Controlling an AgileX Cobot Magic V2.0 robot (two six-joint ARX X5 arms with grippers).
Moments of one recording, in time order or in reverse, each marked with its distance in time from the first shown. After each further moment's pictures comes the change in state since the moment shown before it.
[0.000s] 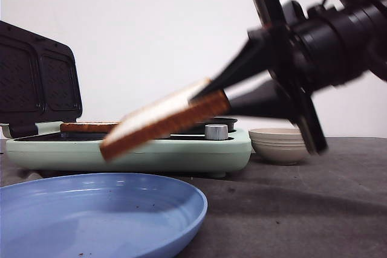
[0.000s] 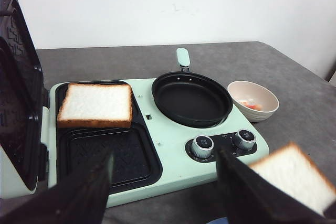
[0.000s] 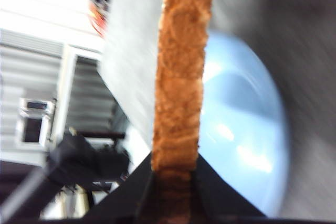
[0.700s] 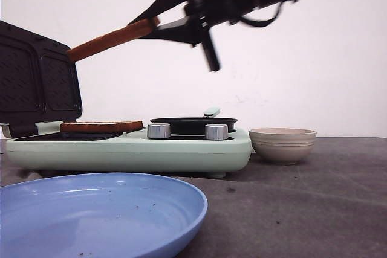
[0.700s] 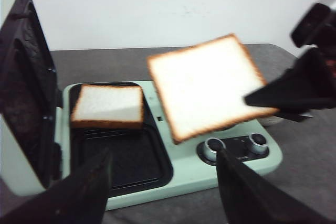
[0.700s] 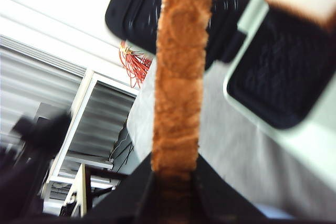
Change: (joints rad) left arm 0.000 0.000 0.000 0.004 -0.056 0.000; right arm 0.009 0.391 0.662 -0.127 0.016 -0.057
